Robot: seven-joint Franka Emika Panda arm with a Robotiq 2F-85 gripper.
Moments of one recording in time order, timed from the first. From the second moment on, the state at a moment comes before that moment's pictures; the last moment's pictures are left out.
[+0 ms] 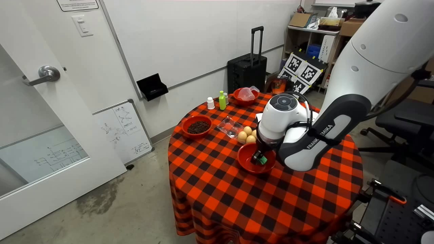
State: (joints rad) arm 0.45 0.55 -0.31 -2.28 -0.18 3.04 0.24
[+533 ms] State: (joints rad) arm 0.45 0.57 -0.32 -2.27 -0.18 3.04 0.24
